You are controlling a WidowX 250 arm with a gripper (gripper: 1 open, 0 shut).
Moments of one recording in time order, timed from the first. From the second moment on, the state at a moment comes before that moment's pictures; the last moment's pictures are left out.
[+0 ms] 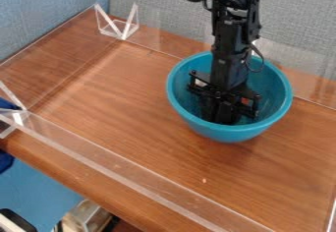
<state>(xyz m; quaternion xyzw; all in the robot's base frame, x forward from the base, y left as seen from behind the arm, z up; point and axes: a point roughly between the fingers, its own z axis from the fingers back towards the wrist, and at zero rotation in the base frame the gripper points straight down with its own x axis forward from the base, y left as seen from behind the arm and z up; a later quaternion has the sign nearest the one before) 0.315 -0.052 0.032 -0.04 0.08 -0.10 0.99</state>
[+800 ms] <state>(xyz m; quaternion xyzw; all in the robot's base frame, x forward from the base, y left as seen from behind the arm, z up) 0.314 -0.048 0.066 -0.05 0.04 -0.09 0.99</state>
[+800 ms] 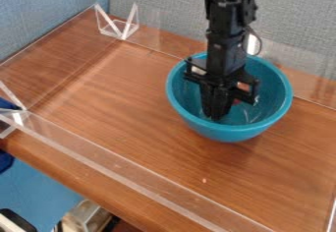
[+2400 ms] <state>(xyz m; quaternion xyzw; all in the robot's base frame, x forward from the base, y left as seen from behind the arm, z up) 0.291 0.092 0.057 -0.04 0.02 0.10 0.99</state>
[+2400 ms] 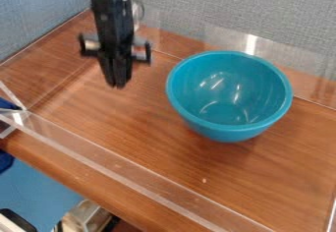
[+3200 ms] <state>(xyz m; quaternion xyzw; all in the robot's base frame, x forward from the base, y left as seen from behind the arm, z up) 0.291 0.104 0.024 -0.03 0.05 0.12 0.99</state>
